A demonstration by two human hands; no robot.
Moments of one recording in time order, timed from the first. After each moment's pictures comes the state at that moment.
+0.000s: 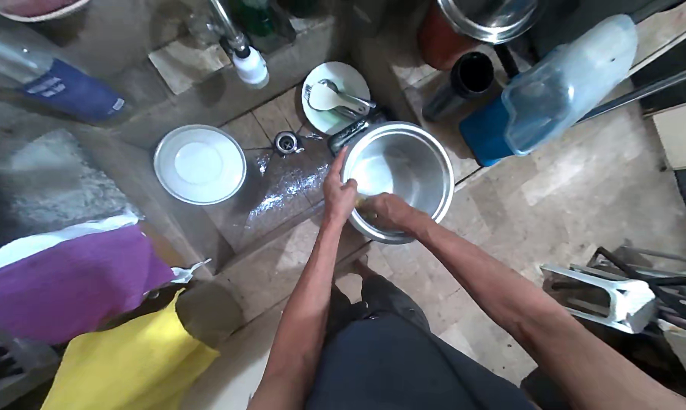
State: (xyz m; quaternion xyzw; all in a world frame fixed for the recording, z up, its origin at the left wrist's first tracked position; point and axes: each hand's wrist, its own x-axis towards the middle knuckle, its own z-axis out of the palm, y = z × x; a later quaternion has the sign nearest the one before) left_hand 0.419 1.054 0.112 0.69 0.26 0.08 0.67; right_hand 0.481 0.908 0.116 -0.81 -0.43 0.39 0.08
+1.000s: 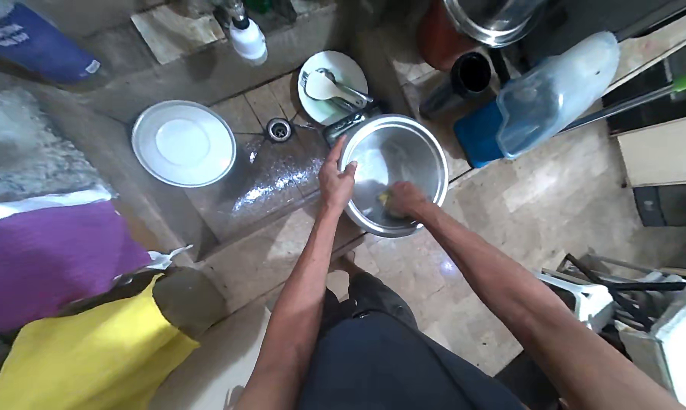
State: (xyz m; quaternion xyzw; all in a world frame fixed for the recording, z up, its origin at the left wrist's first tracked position) left_hand 0.420 1.053 0.111 0.68 0.27 0.10 0.67; right_hand 0.504 0.884 0.134 -0.88 -0.19 0.43 -0.04
